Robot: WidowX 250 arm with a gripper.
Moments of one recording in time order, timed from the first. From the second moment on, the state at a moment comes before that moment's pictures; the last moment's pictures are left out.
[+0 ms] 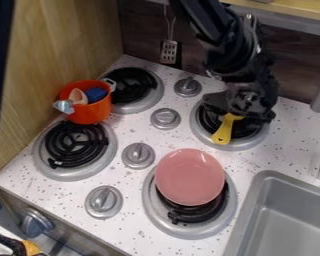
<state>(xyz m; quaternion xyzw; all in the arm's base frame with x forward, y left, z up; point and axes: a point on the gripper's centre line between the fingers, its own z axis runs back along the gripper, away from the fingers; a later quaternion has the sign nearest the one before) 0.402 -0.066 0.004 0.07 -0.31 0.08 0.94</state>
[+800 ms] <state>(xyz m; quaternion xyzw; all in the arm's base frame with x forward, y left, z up) 0.367 -0.025 0.033 0.07 -0.22 0.09 0.97</state>
